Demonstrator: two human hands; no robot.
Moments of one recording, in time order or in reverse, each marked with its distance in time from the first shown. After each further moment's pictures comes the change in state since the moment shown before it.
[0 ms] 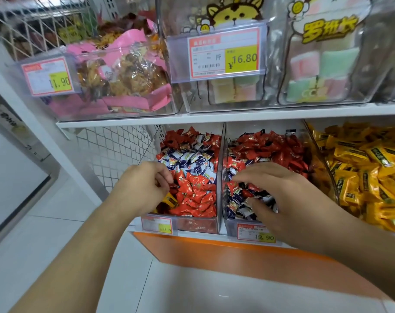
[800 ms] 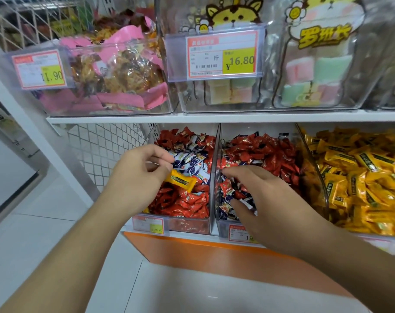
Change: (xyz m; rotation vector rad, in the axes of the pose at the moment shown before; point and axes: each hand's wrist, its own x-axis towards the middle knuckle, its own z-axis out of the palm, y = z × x) left_hand -0.015 0.029 -0.010 -0.551 0.133 0.003; right_hand 0.008 -0.010 0.012 -0.018 0.029 0.051
